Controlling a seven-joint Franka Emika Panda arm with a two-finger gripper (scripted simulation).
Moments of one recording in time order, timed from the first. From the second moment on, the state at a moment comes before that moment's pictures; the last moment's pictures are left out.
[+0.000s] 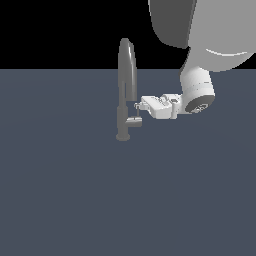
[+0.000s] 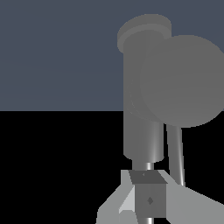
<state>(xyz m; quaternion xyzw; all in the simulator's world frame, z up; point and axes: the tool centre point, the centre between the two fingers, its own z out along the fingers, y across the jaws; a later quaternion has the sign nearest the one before) 0.109 -0.038 0.145 -0.54 0.46 0.53 0.46</state>
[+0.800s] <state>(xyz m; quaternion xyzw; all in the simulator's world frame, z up) 0.089 -0.041 0.147 -0.54 0.46 0.53 0.46</state>
